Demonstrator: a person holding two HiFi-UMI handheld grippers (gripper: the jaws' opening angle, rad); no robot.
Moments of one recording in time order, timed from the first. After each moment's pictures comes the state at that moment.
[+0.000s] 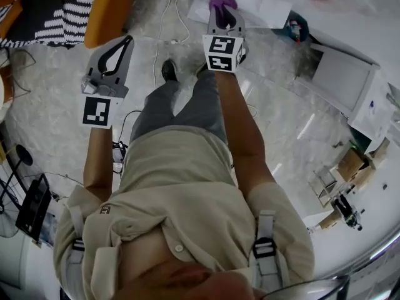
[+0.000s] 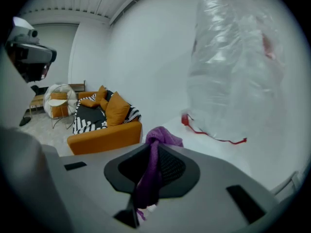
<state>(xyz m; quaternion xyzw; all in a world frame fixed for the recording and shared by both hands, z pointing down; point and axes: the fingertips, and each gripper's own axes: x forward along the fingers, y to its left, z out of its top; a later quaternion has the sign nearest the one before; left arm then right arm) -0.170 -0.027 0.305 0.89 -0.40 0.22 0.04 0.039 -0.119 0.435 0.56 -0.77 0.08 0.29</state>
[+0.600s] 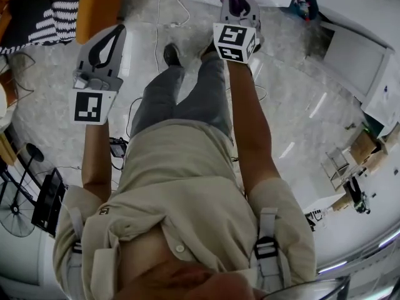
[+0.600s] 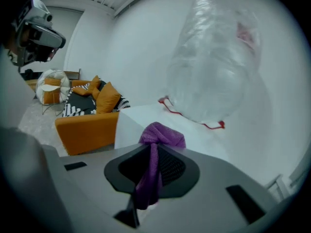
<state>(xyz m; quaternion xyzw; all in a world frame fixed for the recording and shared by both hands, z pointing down) -0.138 -0.036 0.340 0.90 -0.36 0.25 0.02 0.109 -0.107 0.471 0.58 -0.74 0.04 0.32</state>
